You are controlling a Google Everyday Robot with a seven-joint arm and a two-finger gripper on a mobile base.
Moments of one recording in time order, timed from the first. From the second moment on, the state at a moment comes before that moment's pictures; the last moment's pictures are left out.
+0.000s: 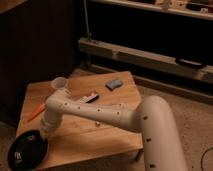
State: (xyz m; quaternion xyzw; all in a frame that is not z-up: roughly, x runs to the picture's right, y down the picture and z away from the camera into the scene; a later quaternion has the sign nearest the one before) arm -0.299 0.192 0.775 -0.49 -0.02 0.44 0.75
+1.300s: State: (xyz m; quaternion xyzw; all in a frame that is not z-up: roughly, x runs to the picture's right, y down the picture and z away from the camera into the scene) arm -0.170 0.158 0.810 -0.37 0.08 0.53 0.76
